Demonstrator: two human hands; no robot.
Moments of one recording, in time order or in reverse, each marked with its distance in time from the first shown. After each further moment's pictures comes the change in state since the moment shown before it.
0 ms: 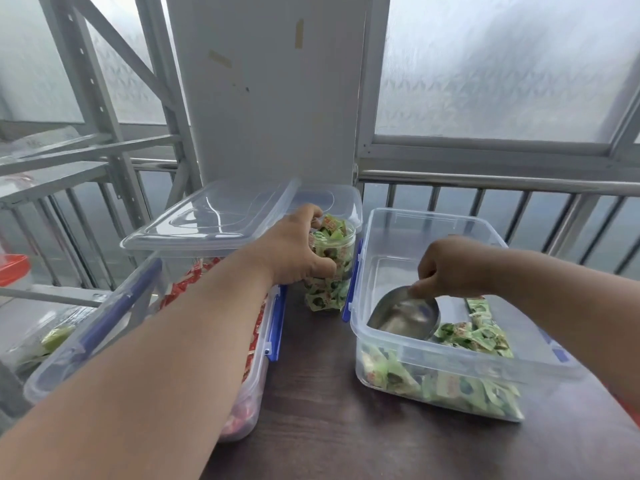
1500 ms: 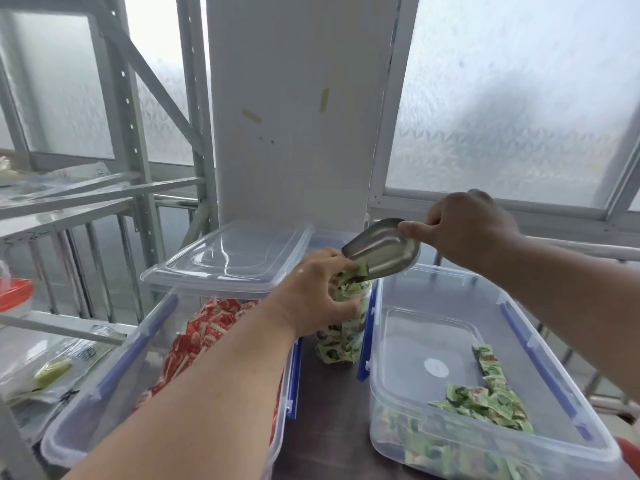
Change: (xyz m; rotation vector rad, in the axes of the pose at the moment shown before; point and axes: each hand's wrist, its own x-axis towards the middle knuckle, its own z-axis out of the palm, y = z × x) left_hand -0.004 -0.001 -0.001 0.015 0.155 0.278; right_hand 0.008 -0.047 -0.110 -0.032 0.651 0.082
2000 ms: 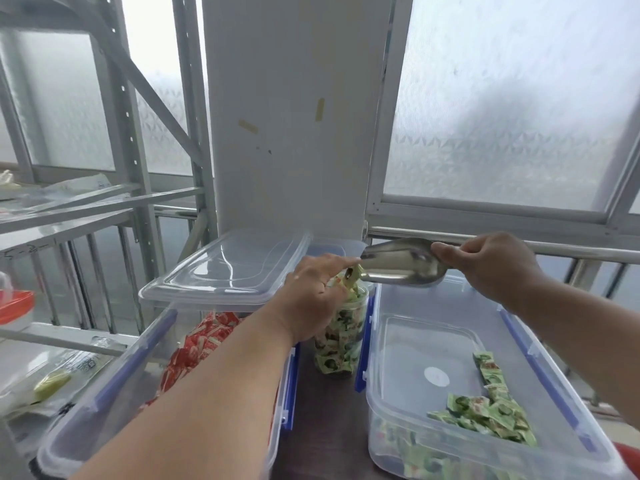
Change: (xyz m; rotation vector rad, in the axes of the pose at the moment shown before) left_hand 0.005 0.004 0.002 -0.102 -0.019 -0.168; right_hand -0.033 0.049 0.030 0.389 -0.004 0.333
